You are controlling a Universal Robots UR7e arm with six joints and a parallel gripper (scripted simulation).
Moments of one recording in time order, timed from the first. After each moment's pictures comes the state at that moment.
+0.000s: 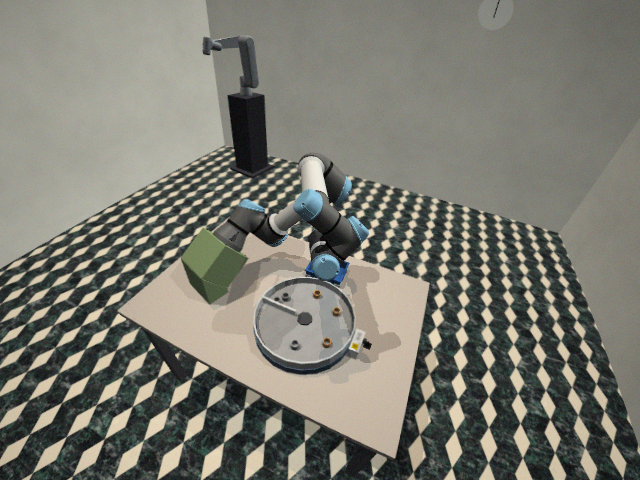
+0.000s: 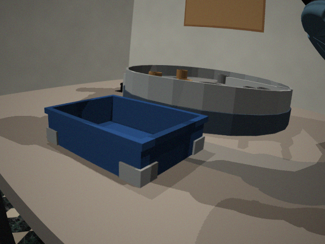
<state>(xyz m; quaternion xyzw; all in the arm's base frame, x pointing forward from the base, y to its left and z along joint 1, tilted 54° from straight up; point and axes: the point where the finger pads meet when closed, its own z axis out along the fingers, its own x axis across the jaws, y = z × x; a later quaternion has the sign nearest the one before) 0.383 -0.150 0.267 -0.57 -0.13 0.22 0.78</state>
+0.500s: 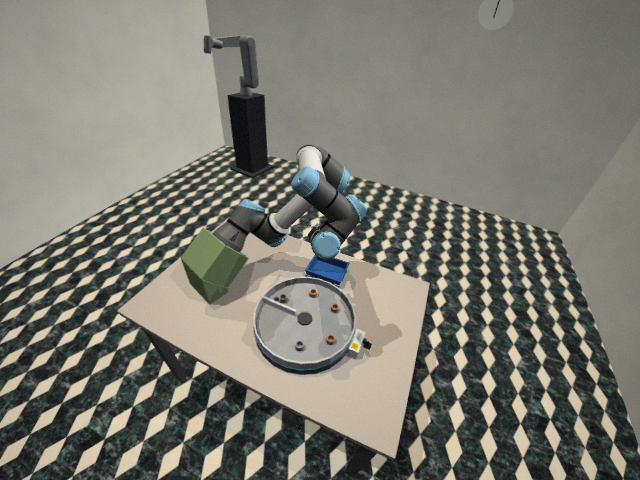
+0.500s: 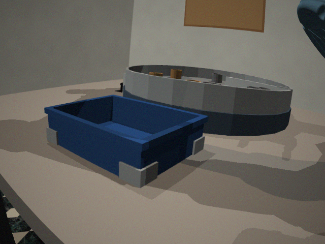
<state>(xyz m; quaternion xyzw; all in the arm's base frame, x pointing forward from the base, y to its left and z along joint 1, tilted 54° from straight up) 0.383 -0.151 0.268 -0.65 -0.09 0.18 0.74</state>
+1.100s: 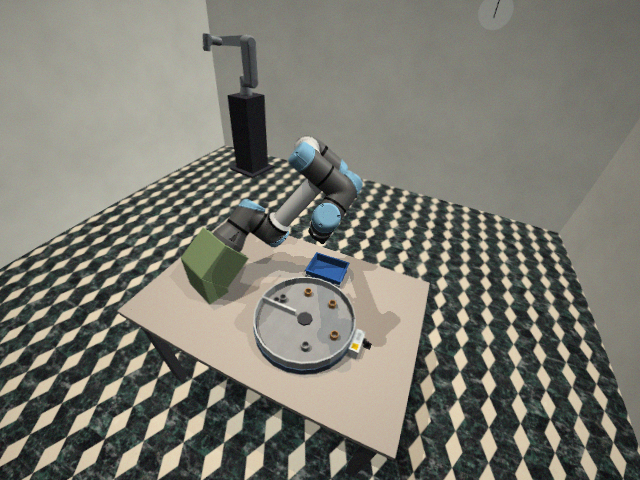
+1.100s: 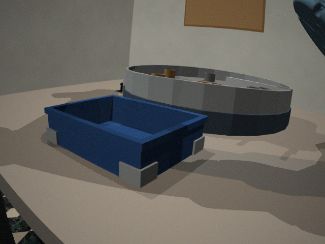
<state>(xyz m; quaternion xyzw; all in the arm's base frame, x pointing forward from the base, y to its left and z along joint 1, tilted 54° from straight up) 0.384 -0.152 0.268 -0.72 -0.05 0.11 0.68</state>
